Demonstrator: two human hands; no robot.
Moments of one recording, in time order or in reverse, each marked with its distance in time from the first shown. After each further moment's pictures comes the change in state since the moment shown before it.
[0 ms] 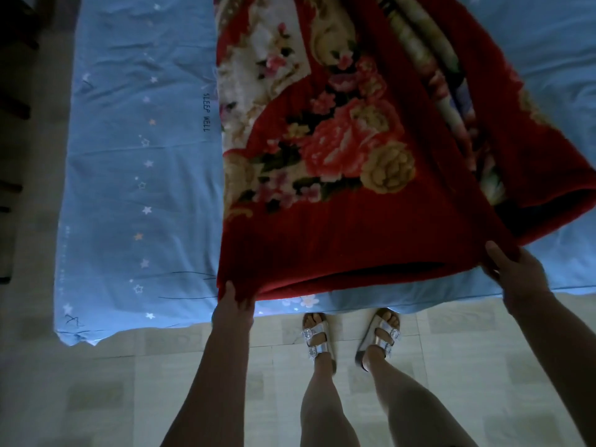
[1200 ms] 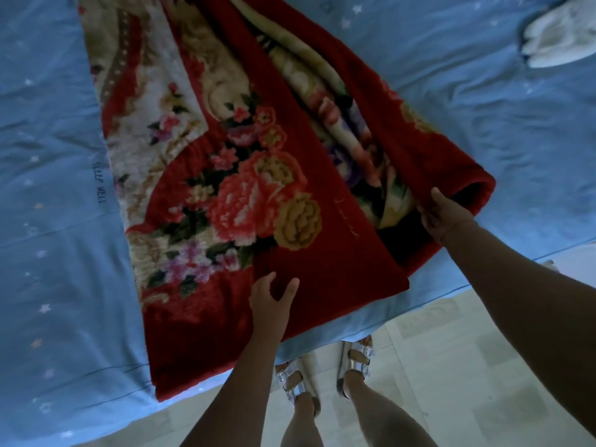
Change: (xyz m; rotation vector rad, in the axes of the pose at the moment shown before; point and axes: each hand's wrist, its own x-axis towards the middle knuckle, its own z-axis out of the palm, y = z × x) left_hand -0.023 -0.123 0.156 1.347 -0.365 0.676; right_hand 0.129 -0.066 -0.014 0.436 0.026 0.289
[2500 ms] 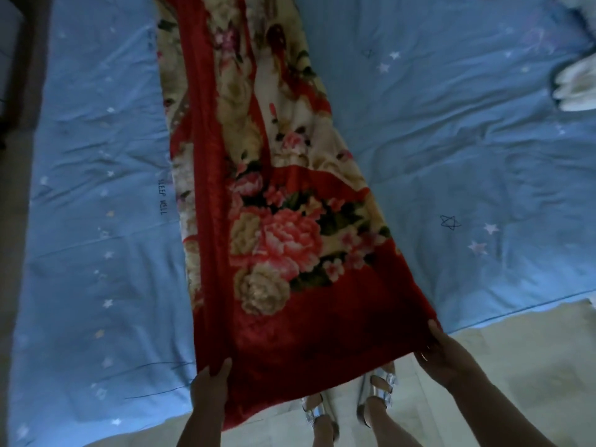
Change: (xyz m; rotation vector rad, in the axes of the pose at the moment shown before) left_hand -0.048 -0.100 -0.145 0.005 0.254 -0.508; right_hand -0.136 0.146 -0.043 0.170 -0.139 0.338
